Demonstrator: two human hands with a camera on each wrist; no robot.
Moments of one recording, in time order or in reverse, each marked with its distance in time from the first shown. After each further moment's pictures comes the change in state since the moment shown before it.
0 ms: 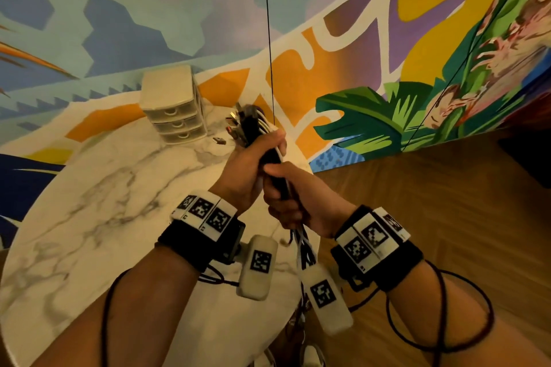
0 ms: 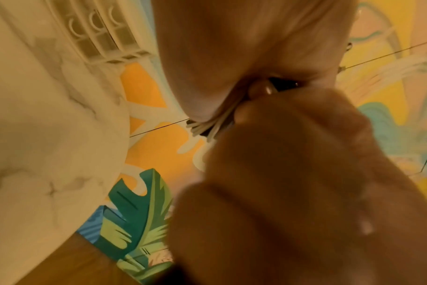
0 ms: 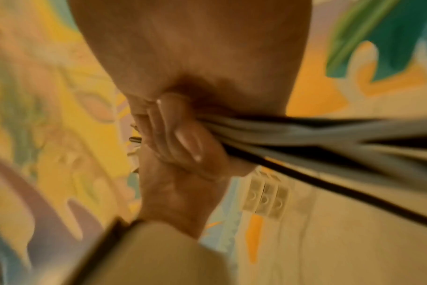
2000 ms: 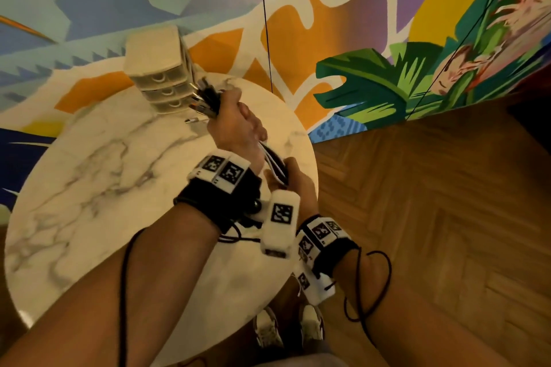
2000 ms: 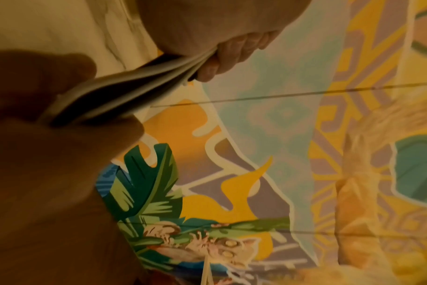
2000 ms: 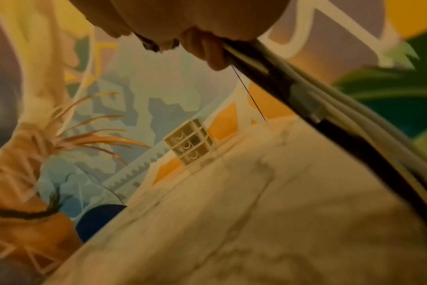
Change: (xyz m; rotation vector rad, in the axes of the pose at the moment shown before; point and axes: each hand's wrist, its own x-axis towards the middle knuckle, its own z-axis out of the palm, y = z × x) left_hand 0.028 -0.023 0.017 -0.382 0.680 0.013; right_hand 0.037 0.110 -0.029 -0.578 0.666 -0.248
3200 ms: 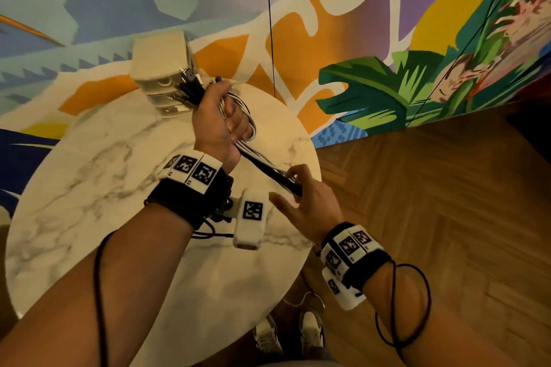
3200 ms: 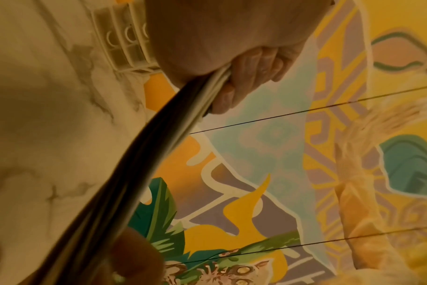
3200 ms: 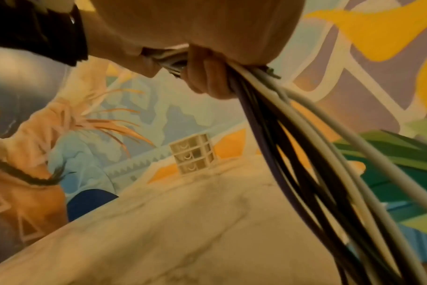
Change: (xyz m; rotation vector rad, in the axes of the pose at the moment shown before) left_hand 0.021 0.040 -0.025 0.052 -0.366 -0.038; right_hand -0.011 0.006 -0.024 -0.366 -0.078 -0.249
